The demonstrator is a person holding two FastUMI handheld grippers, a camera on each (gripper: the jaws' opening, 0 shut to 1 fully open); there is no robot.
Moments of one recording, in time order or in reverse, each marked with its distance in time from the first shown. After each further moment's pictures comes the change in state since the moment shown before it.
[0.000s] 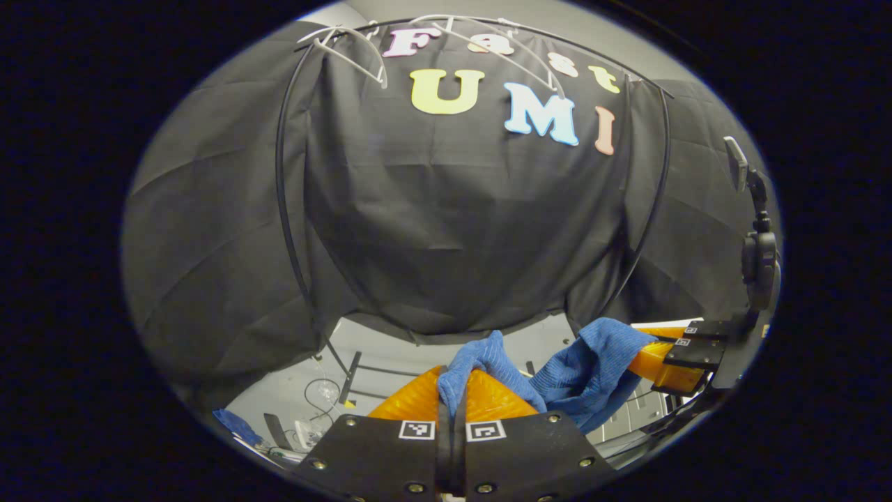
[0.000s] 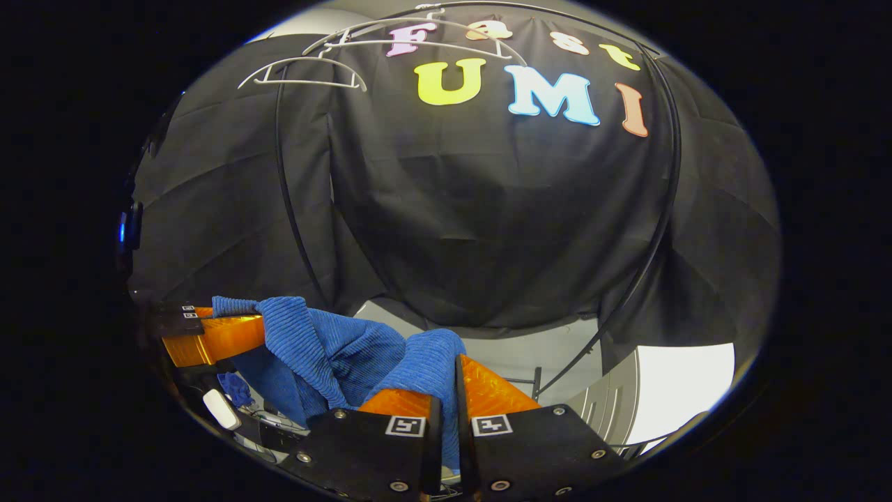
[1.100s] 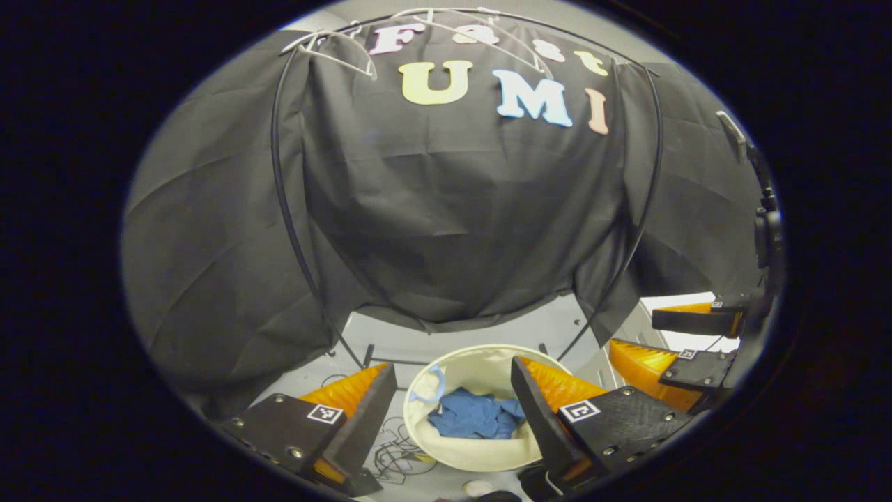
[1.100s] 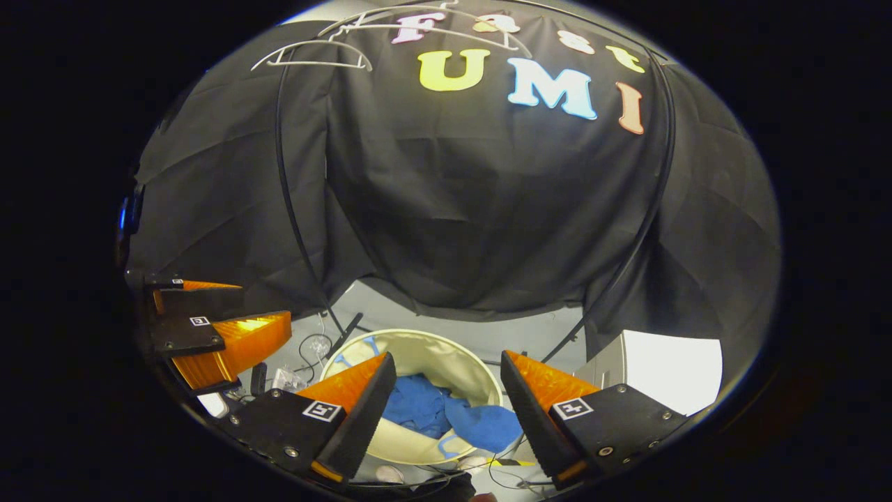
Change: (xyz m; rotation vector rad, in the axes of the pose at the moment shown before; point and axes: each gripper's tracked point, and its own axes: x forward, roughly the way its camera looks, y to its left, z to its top) left arm -0.018 0.001 0.004 0.067 -0.020 0.026; right arm -0.036 0.001 -0.004 -0.011 -0.002 -0.078
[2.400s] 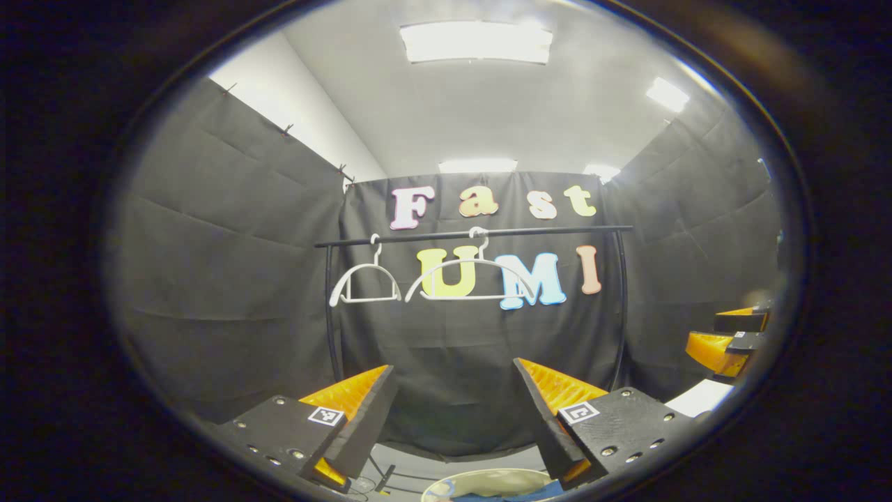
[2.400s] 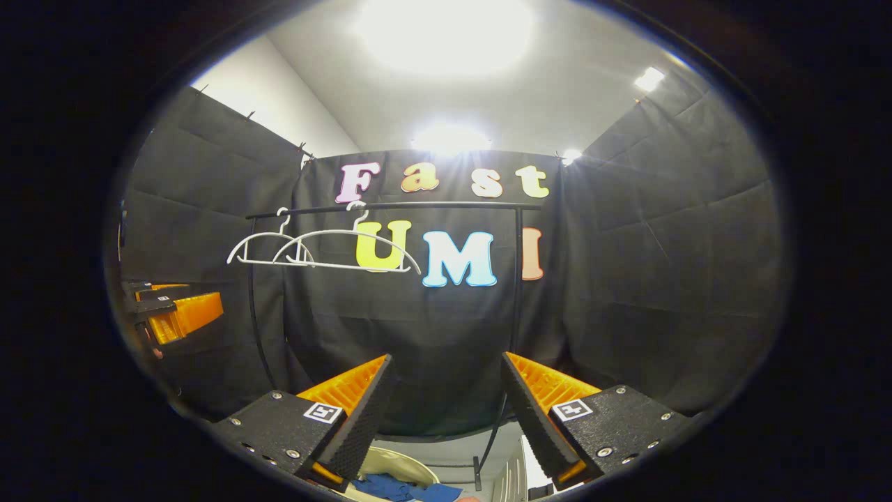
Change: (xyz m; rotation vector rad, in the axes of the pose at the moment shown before) left arm -0.262 -0.034 0.234 0.048 -0.711 0.113; right arm -0.258 -0.123 0.157 0.090 -0.647 -0.219
